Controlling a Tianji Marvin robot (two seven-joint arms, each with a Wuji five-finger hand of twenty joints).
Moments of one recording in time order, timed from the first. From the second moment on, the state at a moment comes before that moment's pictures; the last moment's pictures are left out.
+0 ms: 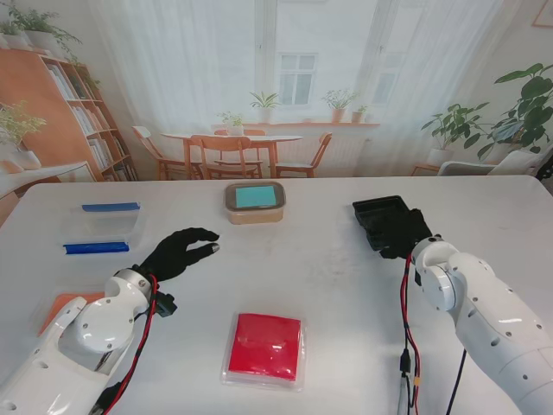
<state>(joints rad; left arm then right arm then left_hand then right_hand) 1.59 -1.10 -1.31 -1.63 0.36 -0.05 -0.11 -1.26 -1.03 1.14 -1.23 -1.04 -0.02 0.11 0.92 -0.05 0.00 0.04 0.63 0.24 0.16 0.29 0.44 0.22 0.27 0.32 0.20 0.23 0.34 0.41 -0.08 0.17 0.36 0.74 0.75 -0.53 0.54 -0.02 0.36 0.10 0.35 0.55 0.20 0.04 0.49 0.45 0.14 0.07 0.44 0.45 -0.10 0.12 0.69 0.65</state>
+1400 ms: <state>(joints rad) 1.58 -1.10 -1.31 -1.62 0.40 -0.03 -0.10 -0.96 -1.03 0.81 -0.82 -0.89 -0.11 -0.05 0.92 -0.05 0.00 0.04 0.63 0.24 0.16 0.29 0.44 0.22 0.27 0.32 0.20 0.23 0.34 0.41 -0.08 0.17 0.35 0.75 0.84 -0.57 0.59 -0.06 0.73 -0.01 0.91 0.39 0.31 0.03 0.72 0.49 0.12 0.05 0.81 0.54 -0.09 0.10 0.74 0.66</state>
